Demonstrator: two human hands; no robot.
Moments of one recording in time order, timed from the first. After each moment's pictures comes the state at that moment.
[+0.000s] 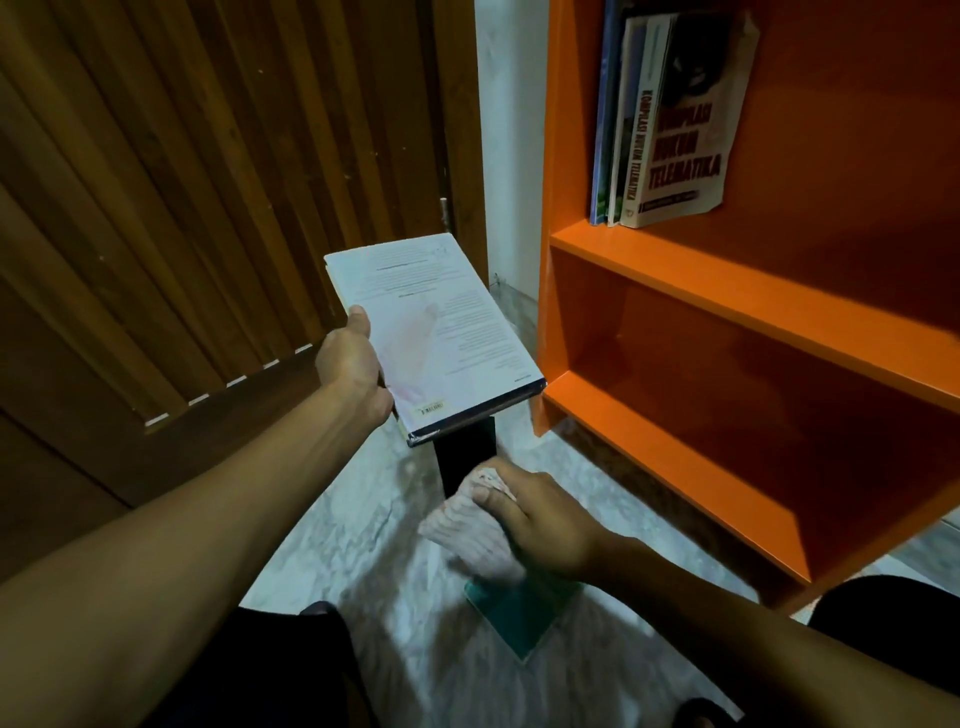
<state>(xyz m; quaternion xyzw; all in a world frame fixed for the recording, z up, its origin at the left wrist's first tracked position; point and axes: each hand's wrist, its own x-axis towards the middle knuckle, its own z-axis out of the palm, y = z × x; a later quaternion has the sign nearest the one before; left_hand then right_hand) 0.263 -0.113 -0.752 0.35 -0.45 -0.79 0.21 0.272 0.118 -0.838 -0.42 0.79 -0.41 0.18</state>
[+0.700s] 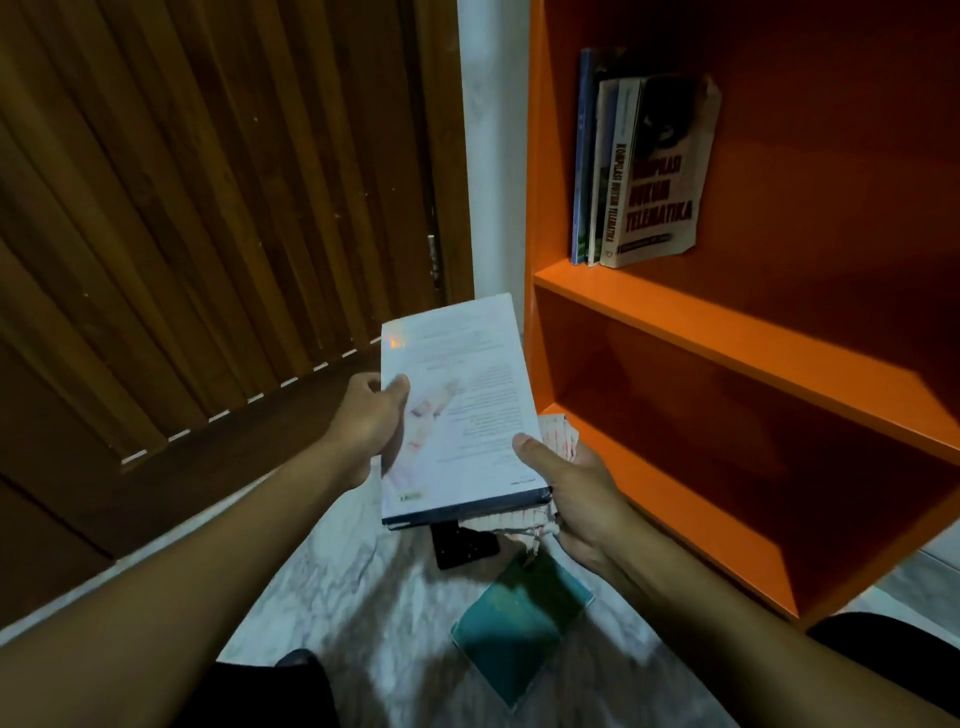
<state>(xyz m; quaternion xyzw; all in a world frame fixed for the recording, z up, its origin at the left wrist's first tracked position) 0.269 -0.091 -0.752 0.34 -0.72 -0.60 0.07 0.235 0.123 -0.811 -0.06 0.56 -0.78 0.25</state>
